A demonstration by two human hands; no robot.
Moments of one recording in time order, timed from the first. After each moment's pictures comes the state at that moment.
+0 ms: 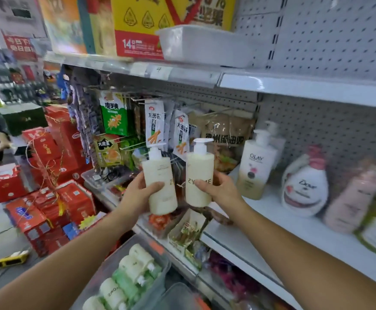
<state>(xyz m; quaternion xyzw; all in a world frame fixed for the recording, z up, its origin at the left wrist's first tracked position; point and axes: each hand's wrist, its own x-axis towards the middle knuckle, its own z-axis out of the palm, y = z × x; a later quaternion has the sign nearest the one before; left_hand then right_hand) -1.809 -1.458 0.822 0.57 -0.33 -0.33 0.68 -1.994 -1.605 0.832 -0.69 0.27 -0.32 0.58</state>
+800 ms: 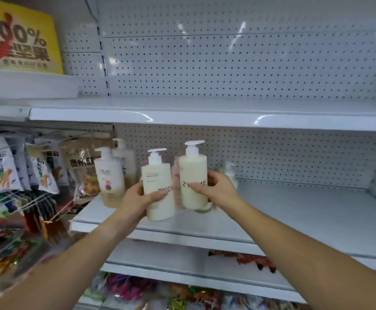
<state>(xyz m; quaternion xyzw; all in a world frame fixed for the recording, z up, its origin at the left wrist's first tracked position) -2.152 -1.564 0.886 0.43 -0.51 -0.50 0.56 -2.385 -1.609 0.906 -0.65 0.41 -0.45 0.45</state>
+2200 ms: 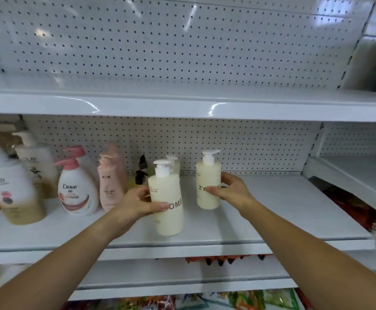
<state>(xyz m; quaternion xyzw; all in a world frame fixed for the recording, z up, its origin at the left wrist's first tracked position) -2.296 -1.644 0.862 0.40 -0.61 -0.55 0.40 -2.593 -1.676 0.850 -0.56 0.55 -0.48 0.39</state>
